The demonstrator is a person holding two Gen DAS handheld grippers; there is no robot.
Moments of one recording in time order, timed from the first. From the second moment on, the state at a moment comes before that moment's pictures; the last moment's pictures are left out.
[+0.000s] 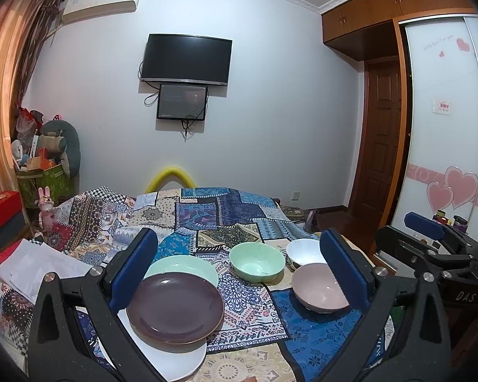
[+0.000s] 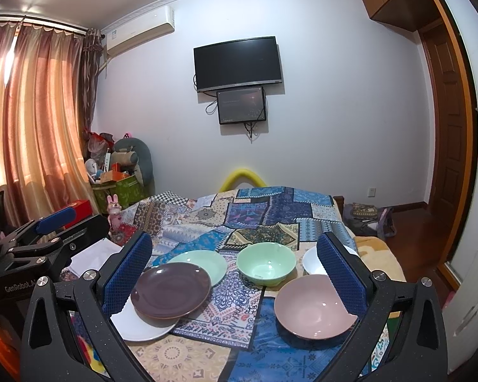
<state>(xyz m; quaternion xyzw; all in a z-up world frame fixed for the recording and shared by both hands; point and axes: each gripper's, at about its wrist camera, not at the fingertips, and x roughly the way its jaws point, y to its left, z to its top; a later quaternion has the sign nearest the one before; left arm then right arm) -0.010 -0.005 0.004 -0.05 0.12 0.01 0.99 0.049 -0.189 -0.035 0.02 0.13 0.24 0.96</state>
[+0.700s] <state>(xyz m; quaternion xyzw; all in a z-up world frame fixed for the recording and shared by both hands) -0.007 -0.003 0.001 -0.05 0.12 0.00 0.99 0.048 -0.189 -0.037 0.02 0.13 0.24 0.96</state>
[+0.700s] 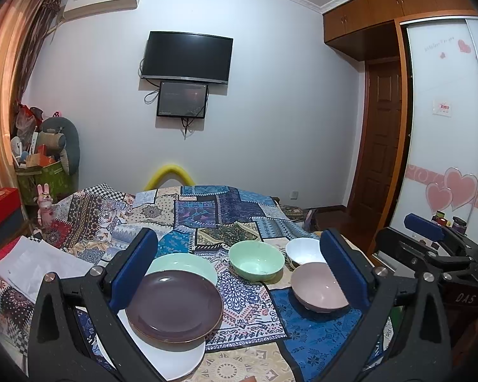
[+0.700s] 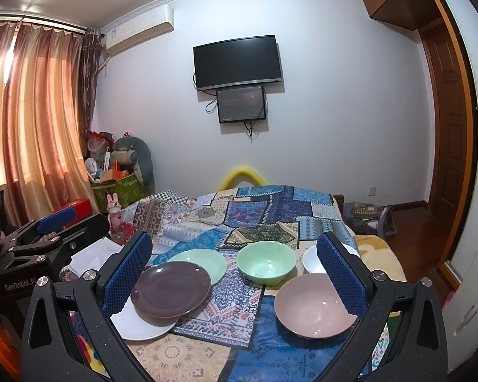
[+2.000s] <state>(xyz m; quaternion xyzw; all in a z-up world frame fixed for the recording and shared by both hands) 0.029 0.052 -0.051 -0.09 0.19 0.03 0.98 0.093 -0.132 -0.081 -0.01 0.22 0.26 0.94</state>
